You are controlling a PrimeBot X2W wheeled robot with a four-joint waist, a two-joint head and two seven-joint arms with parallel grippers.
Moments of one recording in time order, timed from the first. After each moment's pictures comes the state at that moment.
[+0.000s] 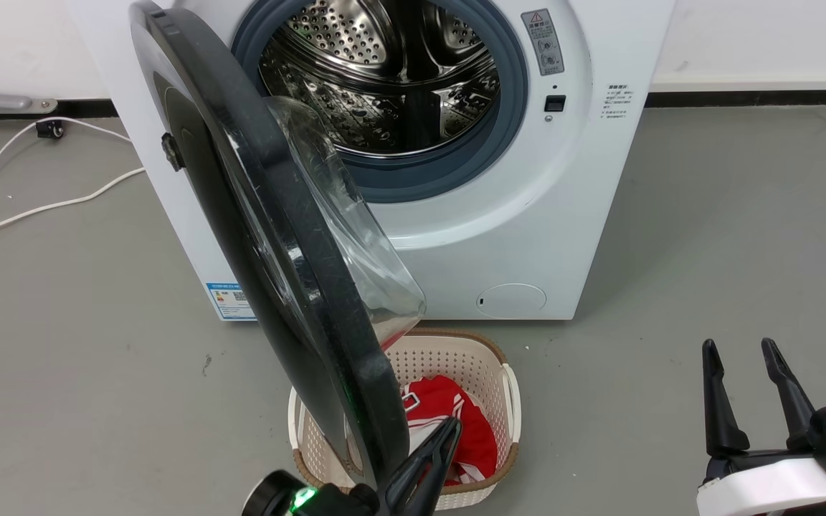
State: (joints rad) left arm 0.15 0.14 -0.51 -0.29 -0.20 -0.10 -0.05; right arm 0.07 -0.05 -0.09 0.02 0.12 0.13 -0.21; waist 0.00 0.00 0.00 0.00
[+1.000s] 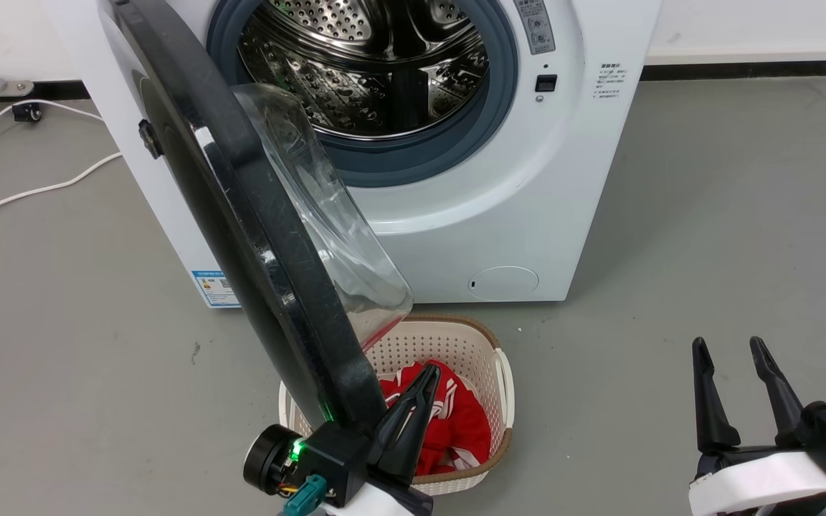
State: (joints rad) left arm -0.02 0.09 -0.46 -0.01 -0.20 -0.03 -0.14; right arm 0.05 -0.05 -0.07 0.04 0.15 0.13 -0.20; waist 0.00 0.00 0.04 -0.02
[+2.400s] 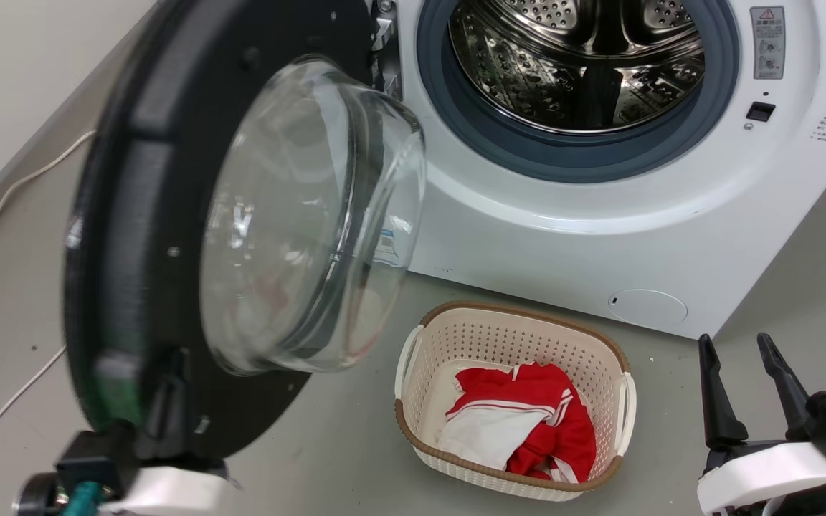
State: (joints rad) left arm 0.09 0.24 -0.13 -0.11 -0.30 0.18 -0.18; right arm 0.05 -0.05 -0.09 0.00 0.12 0.13 -0.13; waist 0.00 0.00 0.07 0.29
